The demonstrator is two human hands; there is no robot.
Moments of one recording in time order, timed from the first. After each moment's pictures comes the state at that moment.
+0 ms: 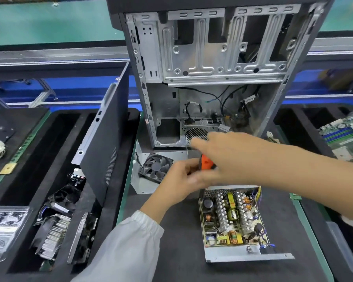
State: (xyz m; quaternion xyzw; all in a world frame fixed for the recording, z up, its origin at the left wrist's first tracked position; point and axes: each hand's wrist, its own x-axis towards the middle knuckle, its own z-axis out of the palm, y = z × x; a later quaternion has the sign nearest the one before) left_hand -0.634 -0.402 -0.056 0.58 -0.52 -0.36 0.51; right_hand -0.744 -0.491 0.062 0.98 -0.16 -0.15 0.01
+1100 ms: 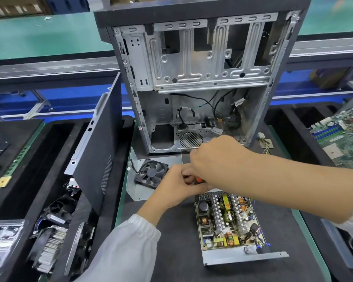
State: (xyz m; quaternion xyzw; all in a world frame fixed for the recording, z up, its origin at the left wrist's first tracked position) left_hand -0.636 -0.405 -0.056 0.58 -0.52 -0.39 0.49; right_hand -0.738 -0.472 0.063 0.97 -0.14 -0.15 0.16
